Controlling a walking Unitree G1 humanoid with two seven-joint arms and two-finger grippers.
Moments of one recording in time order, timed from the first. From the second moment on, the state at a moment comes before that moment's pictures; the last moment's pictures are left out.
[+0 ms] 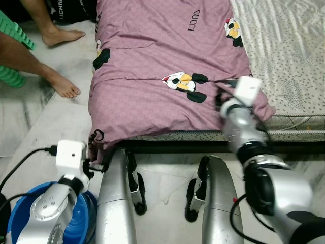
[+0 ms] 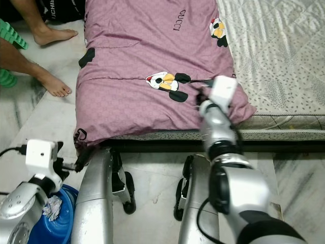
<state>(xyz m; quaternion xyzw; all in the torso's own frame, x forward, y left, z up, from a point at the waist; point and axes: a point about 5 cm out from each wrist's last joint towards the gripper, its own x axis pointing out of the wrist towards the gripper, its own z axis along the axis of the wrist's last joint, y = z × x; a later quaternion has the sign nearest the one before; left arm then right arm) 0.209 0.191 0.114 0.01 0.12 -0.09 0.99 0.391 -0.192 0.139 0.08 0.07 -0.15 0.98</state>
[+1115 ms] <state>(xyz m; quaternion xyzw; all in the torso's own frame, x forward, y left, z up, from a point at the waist) 0.284 0.193 0.120 0.02 0.04 -0.10 0.99 0.379 -0.185 0.193 -0.09 -0.14 0.02 0.99</state>
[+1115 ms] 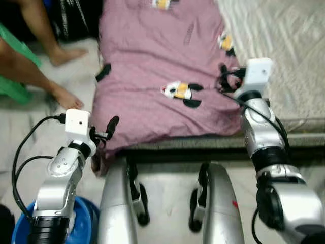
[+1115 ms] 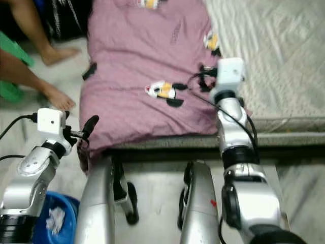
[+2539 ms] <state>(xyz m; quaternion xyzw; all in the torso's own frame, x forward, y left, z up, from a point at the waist) 0.277 0.172 0.075 -0.03 0.04 -0.08 1.00 0.282 -0.150 0.129 0.04 -0.05 0.04 1.00</state>
